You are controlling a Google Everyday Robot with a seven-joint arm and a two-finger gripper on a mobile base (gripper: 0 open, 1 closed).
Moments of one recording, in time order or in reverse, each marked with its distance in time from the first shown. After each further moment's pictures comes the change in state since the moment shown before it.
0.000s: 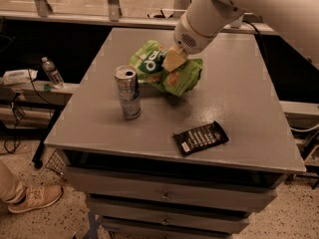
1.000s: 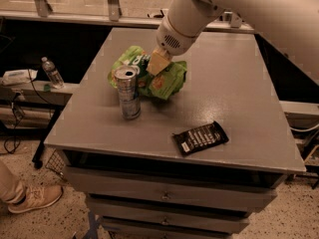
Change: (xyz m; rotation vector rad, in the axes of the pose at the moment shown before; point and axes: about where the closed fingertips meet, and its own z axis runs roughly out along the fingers) arm -0.028 0.030 0.015 -0.077 0.002 -0.069
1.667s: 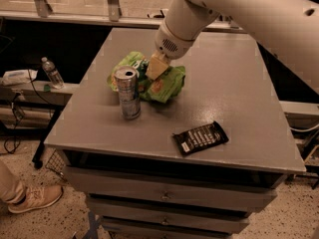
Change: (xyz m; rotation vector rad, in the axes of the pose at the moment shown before) arm 0.005 0.002 0.017 -0.041 0.033 0.013
